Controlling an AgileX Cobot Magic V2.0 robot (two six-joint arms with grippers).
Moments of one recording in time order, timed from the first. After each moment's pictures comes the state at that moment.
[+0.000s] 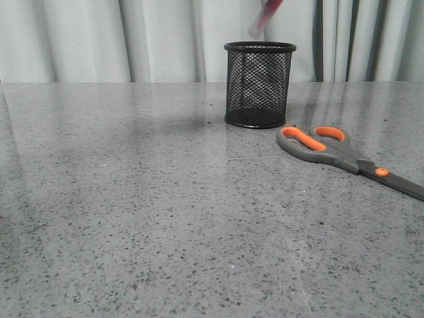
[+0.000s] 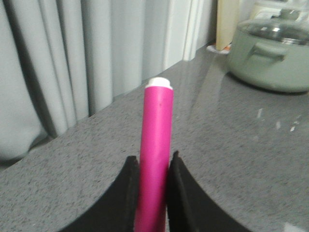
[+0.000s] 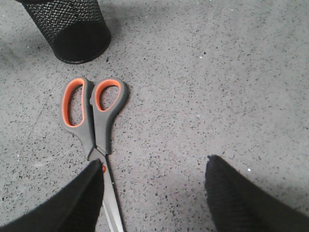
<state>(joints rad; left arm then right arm) -0.57 1.95 -1.60 -1.76 0.54 1.85 0.00 0.74 -0.59 0.42 0.59 -0.35</state>
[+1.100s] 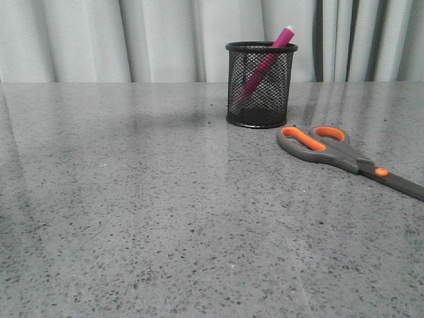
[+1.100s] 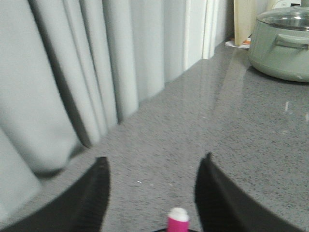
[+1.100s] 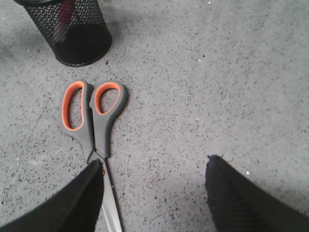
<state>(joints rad) -0.50 1.92 -1.63 -1.67 0.56 1.88 0.00 0.74 -0.59 0.42 0.57 -0.35</state>
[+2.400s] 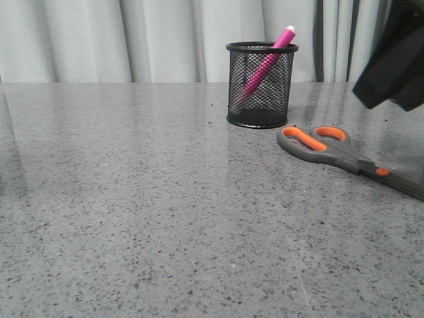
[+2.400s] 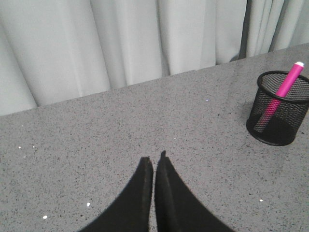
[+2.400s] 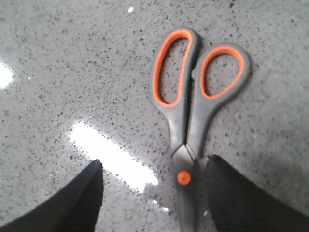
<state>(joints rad) 0.03 0.85 -0.79 -0.94 0.55 1.07 0.17 1.26 -0.96 0.52 0.89 -0.59</state>
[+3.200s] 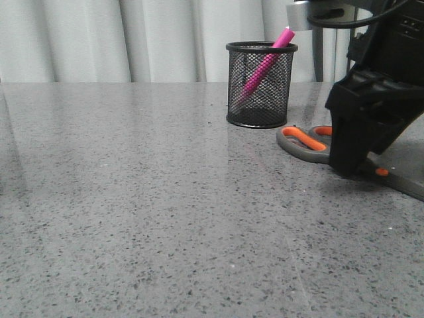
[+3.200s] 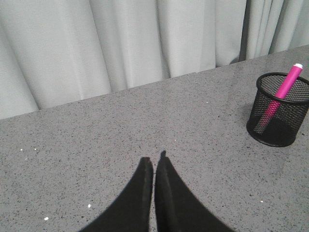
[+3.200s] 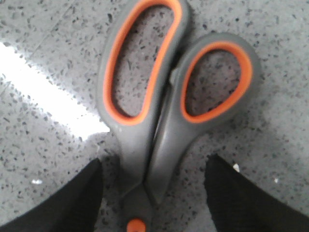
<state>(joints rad) 0.03 0.84 -0.79 -0.93 0.54 1.07 0.37 1.51 -1.06 0.08 0.85 -0.34</state>
